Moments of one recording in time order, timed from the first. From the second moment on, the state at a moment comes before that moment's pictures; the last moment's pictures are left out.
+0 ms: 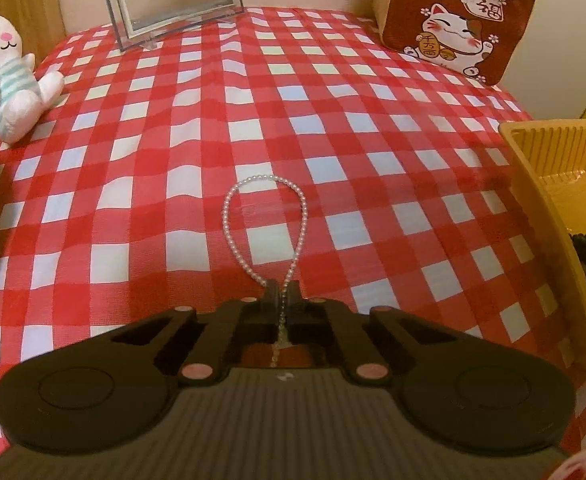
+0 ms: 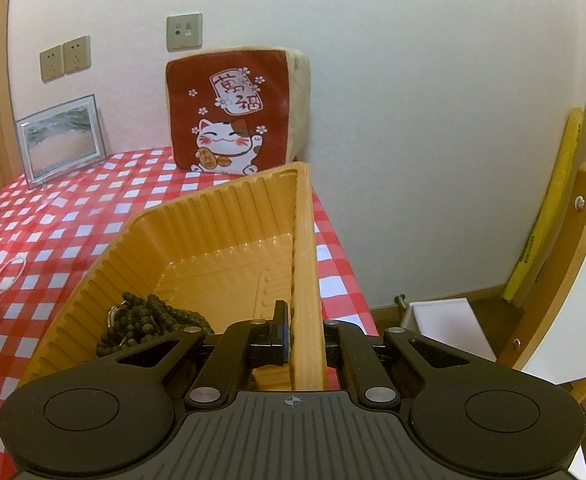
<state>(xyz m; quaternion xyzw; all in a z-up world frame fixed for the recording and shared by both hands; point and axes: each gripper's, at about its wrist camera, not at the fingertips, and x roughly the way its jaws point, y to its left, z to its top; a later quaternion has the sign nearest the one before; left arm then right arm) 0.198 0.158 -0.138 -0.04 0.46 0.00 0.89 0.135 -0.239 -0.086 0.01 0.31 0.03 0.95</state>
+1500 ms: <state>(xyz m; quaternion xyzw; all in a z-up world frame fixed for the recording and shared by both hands) 0.152 0.062 0.078 -0.07 0.23 -0.16 0.96 0.134 -0.236 -0.085 0.02 0.30 0.04 0.95</state>
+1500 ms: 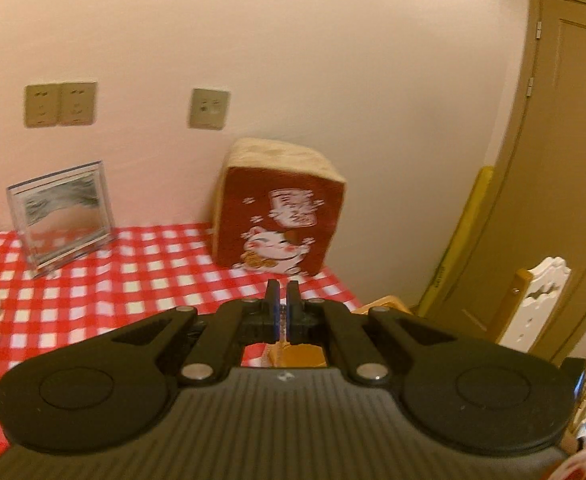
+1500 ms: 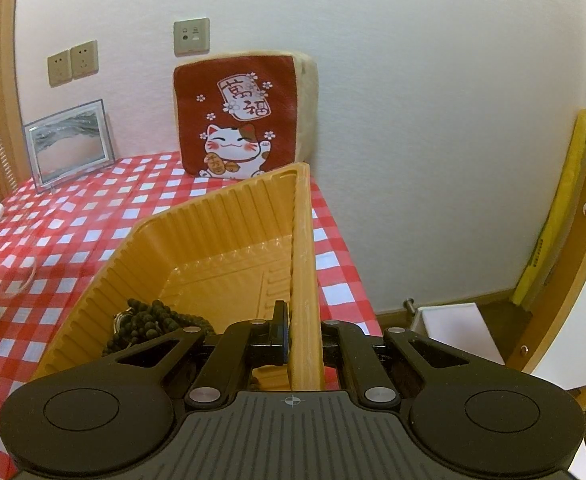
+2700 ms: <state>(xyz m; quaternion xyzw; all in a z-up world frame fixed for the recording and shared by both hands) 0.195 -0.078 -0.073 -0.13 0.42 -0.25 0.86 0.134 -0.236 -0.082 0.02 0.30 0.04 0.95</state>
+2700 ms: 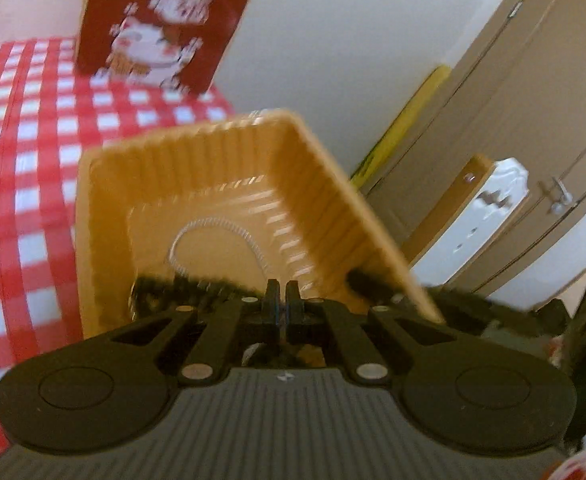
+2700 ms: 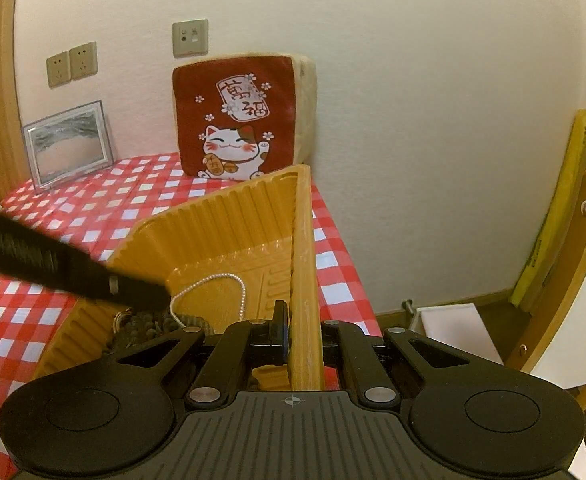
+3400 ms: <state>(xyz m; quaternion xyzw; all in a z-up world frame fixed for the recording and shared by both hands) 0.150 0.016 -0.061 -0.10 0.37 -0.11 0.92 0.134 -0.235 -0.083 0.01 0.30 0.04 0.95</state>
